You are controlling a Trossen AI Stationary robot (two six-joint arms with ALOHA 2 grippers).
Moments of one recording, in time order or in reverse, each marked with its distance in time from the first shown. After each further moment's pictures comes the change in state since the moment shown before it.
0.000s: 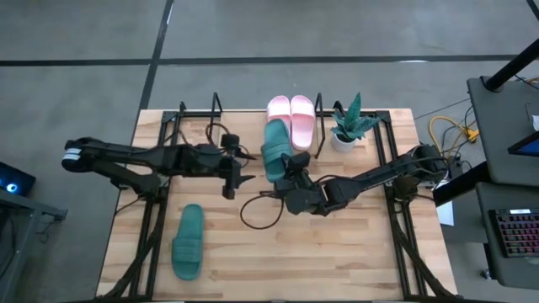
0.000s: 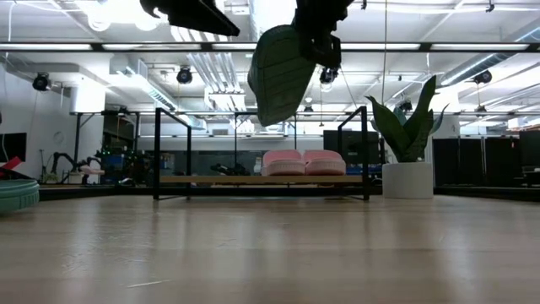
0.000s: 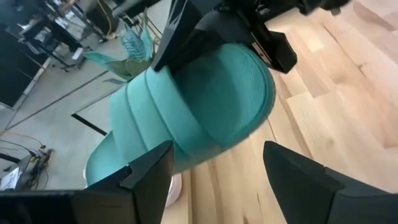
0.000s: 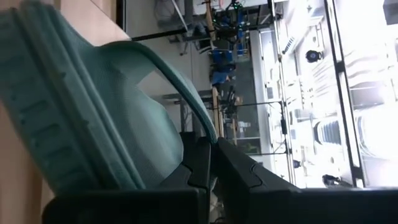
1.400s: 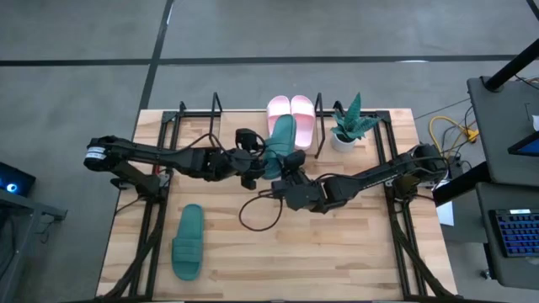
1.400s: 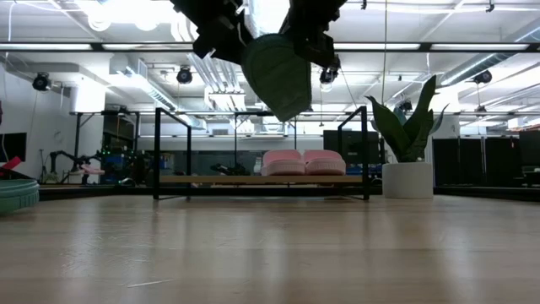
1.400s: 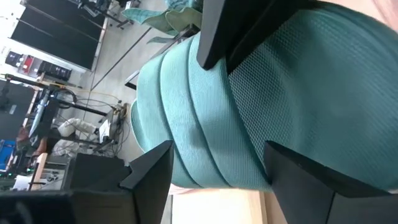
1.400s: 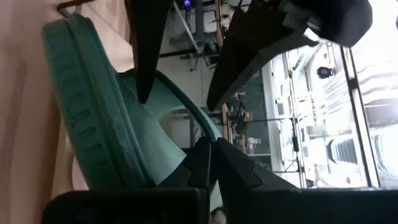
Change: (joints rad) left arm 0.014 0.279 0.195 -0.049 -0.348 0.147; right arm -0.006 -0.002 0.002 0.047 -0.109 -0.047
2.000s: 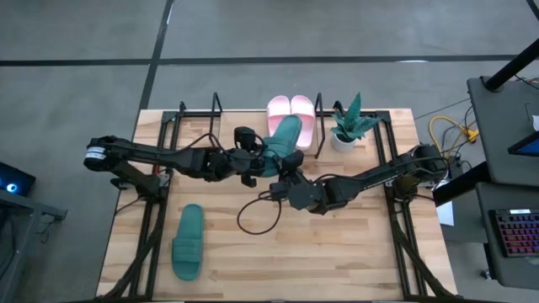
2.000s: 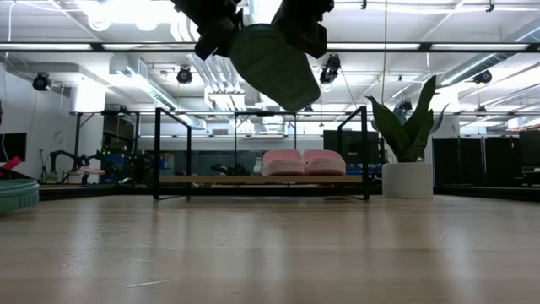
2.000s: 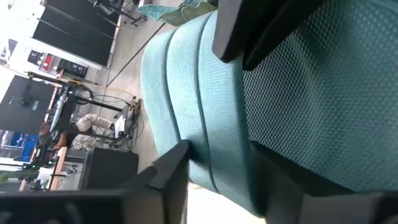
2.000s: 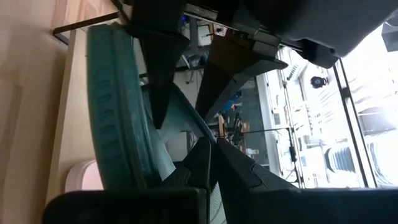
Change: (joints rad) left arm 0.000 0.000 0.000 0.017 -0.061 0.030; right arm 0.013 0.000 0.000 0.137 -0.028 -0.110
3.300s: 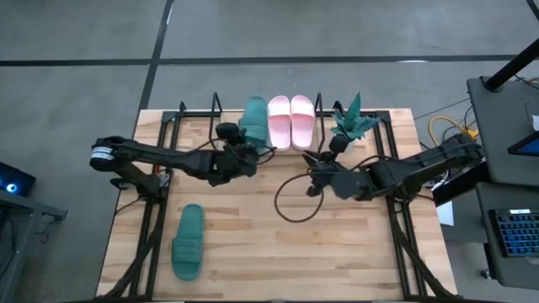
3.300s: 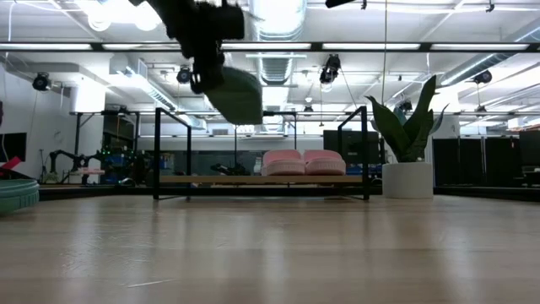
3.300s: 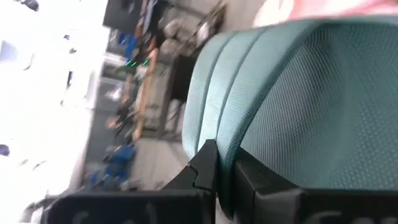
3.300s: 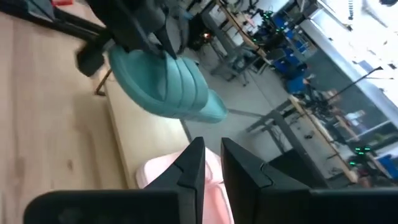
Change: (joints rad) left arm 0.018 0.049 -0.040 -0.114 -0.541 -0.168; right arm 0.031 -0.402 -0.134 -0.402 -0.127 0.722
